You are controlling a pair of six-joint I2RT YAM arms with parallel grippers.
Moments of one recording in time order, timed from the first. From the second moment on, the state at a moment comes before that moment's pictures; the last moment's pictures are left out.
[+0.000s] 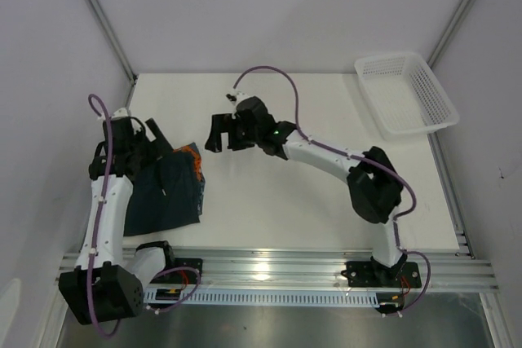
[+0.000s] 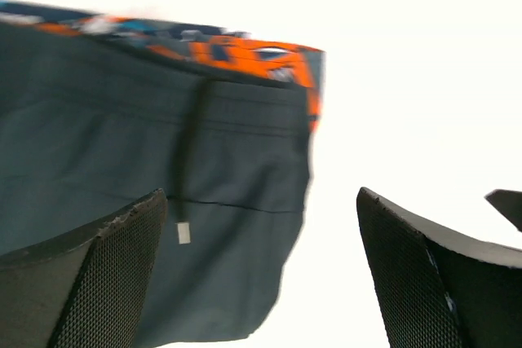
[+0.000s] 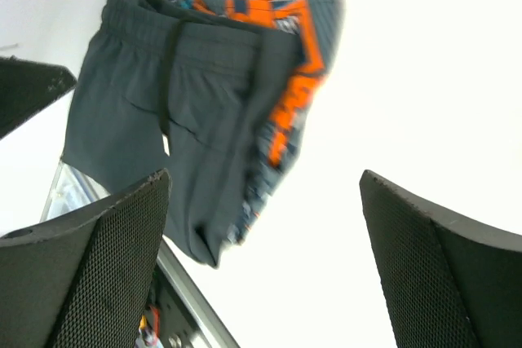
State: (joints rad) left arm 0.20 1.02 0.94 -0.69 0.01 -0.40; right arm 0.88 2.06 1.72 -0.18 -0.18 0.60
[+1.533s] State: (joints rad) left arm -0.57 0.40 0.23 -0.14 -0.16 -0.49; right arm 0.75 0.48 0.34 -0.17 0.58 0.44
